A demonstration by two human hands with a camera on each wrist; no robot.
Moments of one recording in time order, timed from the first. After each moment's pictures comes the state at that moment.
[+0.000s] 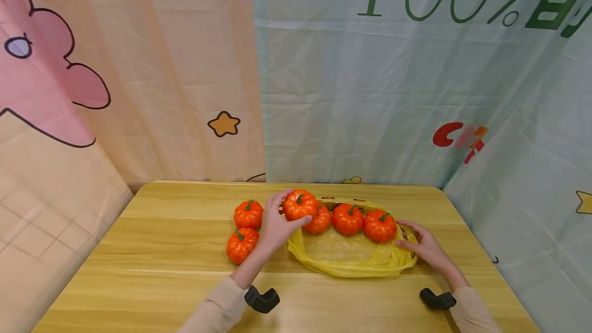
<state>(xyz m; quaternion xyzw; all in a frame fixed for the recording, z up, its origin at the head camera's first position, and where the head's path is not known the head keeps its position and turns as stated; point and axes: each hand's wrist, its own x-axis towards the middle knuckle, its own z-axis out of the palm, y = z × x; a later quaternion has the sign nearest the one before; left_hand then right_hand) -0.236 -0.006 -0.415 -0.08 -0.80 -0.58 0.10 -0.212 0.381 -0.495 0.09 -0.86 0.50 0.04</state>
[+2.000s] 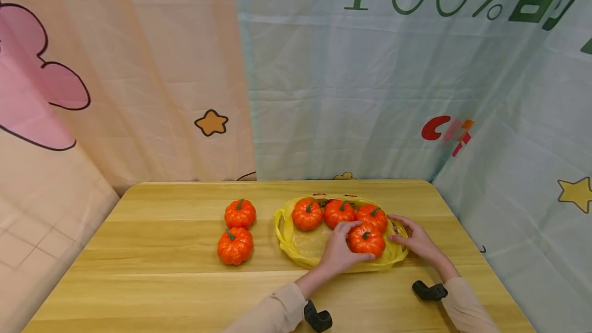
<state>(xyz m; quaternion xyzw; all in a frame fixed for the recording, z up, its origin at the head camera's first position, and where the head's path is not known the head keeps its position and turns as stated) -0.205 0.129 -0.477 -0.24 -0.81 -0.53 0.00 -0.213 0.387 -0.496 0.11 -0.85 0.51 0.03</state>
